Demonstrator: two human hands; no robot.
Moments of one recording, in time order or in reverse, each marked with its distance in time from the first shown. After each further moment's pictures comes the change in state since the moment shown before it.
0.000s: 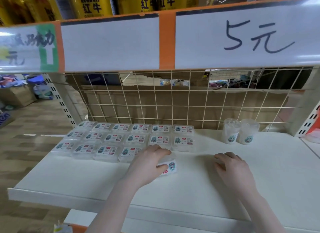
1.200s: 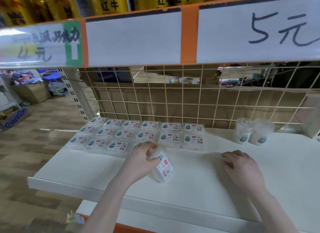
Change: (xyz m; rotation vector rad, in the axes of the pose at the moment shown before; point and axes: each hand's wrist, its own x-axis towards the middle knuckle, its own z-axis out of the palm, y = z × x) left_hand -0.025 -0.027 -0.017 -0.377 0.105 -0.340; right_hand 0.007 -0.007 -0.003 -0.022 -0.109 -0.003
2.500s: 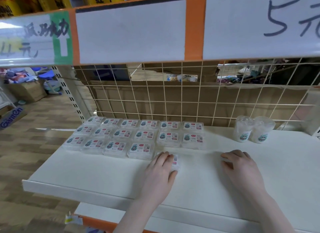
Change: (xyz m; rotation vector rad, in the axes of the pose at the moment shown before) left_hand -0.015 -0.009 0.075 0.406 0.209 0.377; right_hand -0.002 0.004 0.016 0.074 0.190 -0.071
